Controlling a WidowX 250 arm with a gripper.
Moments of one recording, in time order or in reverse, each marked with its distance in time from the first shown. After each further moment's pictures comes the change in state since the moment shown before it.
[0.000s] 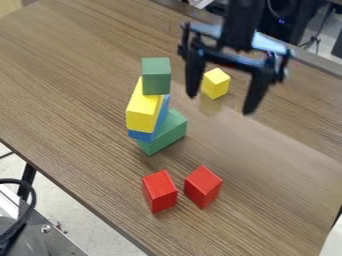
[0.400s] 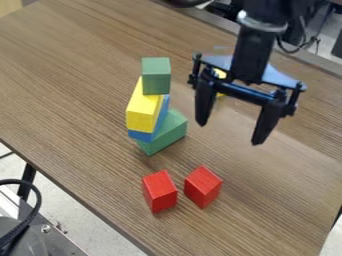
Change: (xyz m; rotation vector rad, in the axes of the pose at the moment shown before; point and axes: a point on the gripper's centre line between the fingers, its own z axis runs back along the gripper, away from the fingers) arm -0.007 -0.011 -0.020 -0.011 -0.026 -0.041
